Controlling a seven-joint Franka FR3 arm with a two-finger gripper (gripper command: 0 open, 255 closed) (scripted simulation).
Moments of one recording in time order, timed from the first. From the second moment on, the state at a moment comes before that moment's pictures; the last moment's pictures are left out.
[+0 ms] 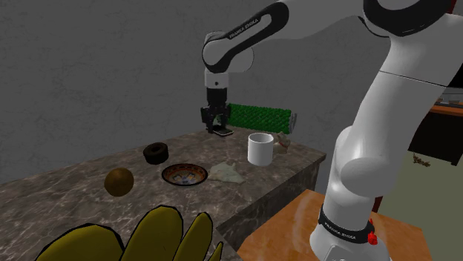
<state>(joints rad) 0.09 -0.23 -0.16 -2.25 0.02 2.01 0.07</state>
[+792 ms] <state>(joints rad) 0.22 -0.20 0.02 -2.23 0.08 2.02 0.36</state>
